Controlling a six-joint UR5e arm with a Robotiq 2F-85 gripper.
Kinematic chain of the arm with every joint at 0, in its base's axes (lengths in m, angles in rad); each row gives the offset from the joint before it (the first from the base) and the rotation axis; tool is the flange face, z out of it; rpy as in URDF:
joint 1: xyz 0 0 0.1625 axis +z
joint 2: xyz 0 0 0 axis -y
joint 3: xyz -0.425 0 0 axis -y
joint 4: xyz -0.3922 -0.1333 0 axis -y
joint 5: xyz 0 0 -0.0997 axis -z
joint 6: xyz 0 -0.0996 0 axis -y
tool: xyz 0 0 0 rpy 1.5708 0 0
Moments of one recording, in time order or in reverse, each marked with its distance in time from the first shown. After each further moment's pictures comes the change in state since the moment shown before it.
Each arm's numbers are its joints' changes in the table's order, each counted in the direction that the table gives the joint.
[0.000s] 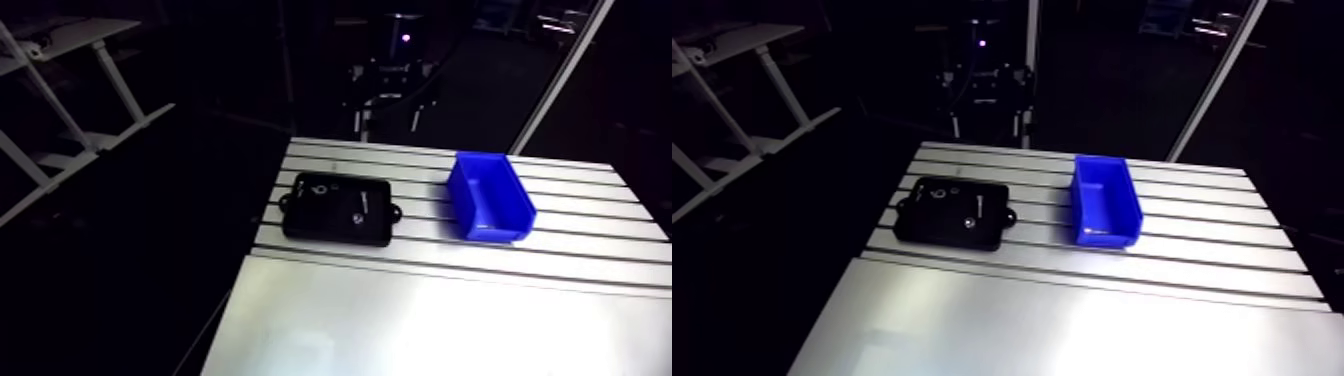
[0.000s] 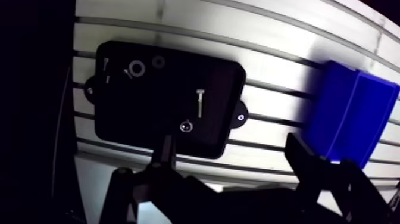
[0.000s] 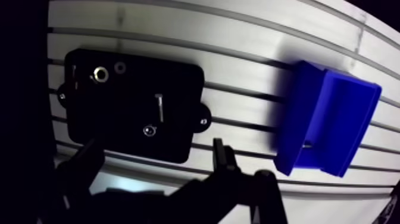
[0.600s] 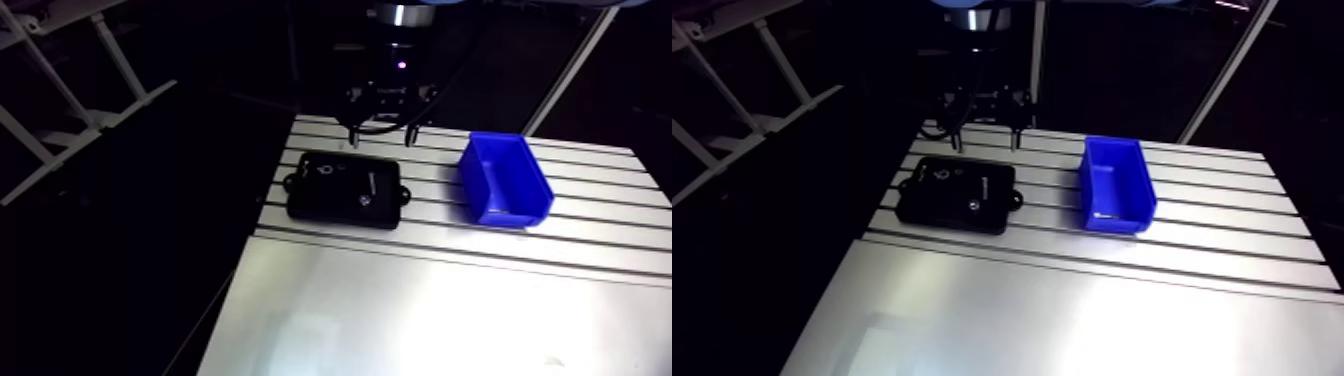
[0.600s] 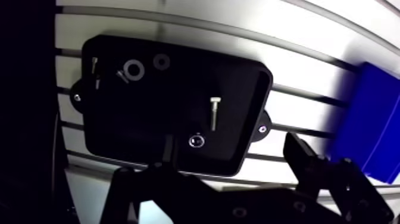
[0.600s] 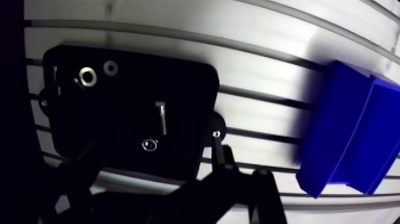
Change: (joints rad) arm 0.020 0.069 0.077 -0.102 0.003 0.028
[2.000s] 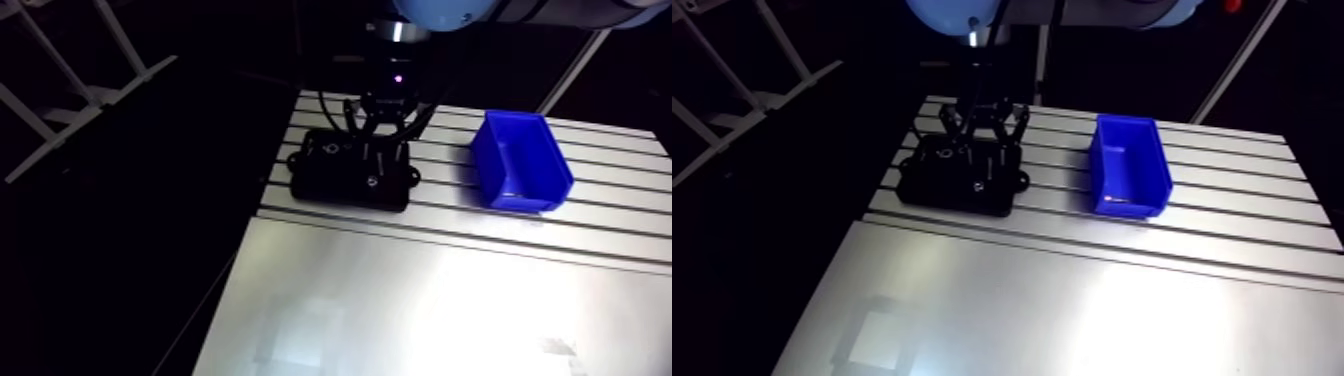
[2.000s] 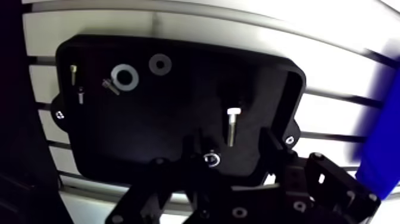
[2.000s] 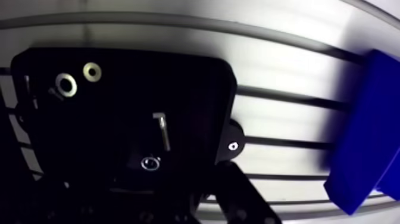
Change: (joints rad) arm 0.018 0.071 0.041 -0.052 -0.002 0.071
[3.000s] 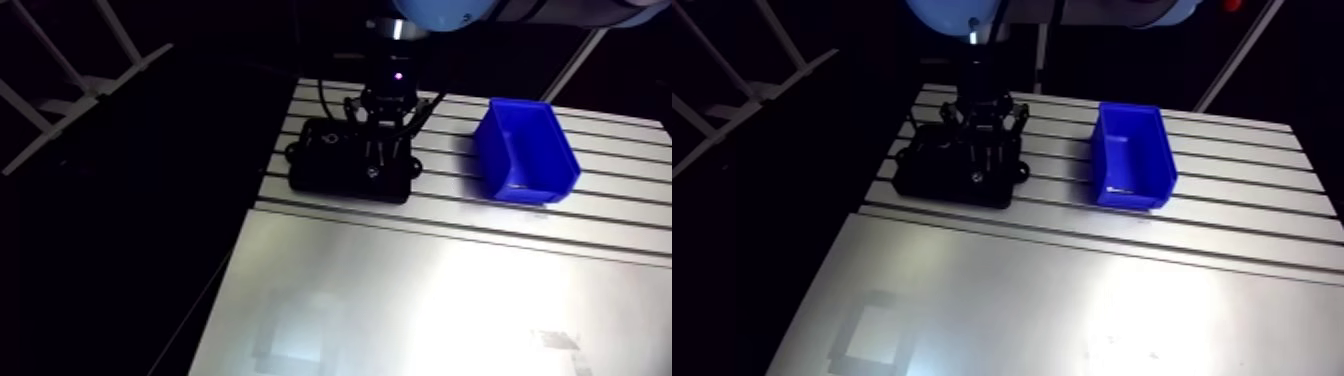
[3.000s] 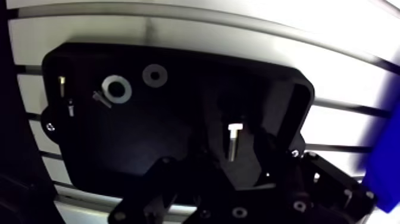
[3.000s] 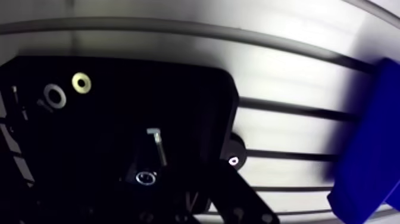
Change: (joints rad) arm -0.002 0.034 -0.002 -0.020 0.000 -0.003
